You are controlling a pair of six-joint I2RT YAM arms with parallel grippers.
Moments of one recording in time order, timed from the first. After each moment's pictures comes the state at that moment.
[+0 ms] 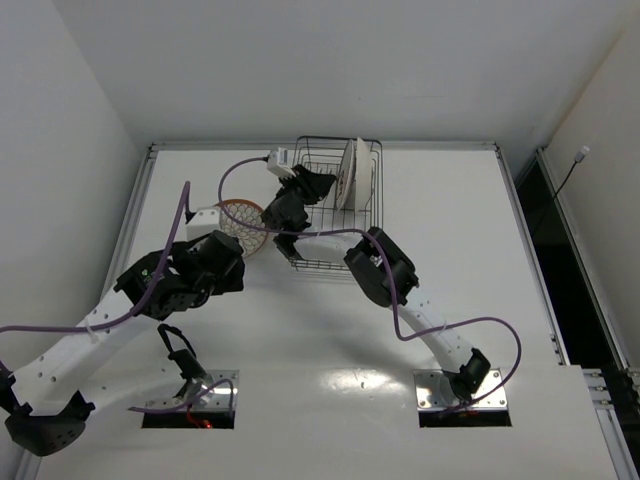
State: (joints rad) left arm -0.80 0.91 1.14 -1.23 -0.60 -0.75; right arm 0.86 2.56 1.91 1.29 1.48 -1.37
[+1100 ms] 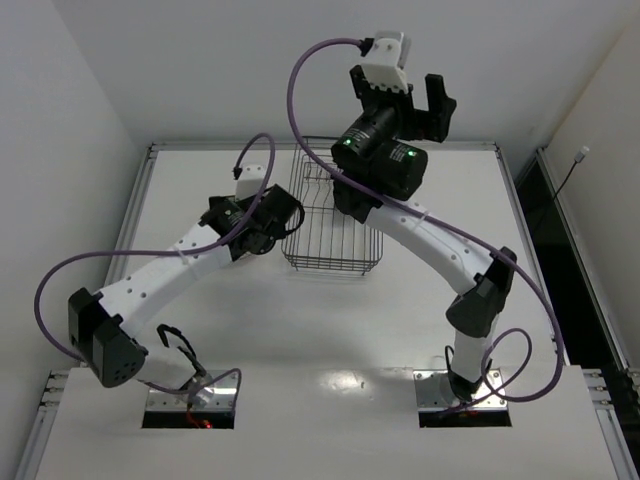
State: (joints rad) left arm -0.73 1.38 1.35 -0.99 -0.83 -0.71; right arm 0.86 1.86 1.97 1.29 1.48 -1.70
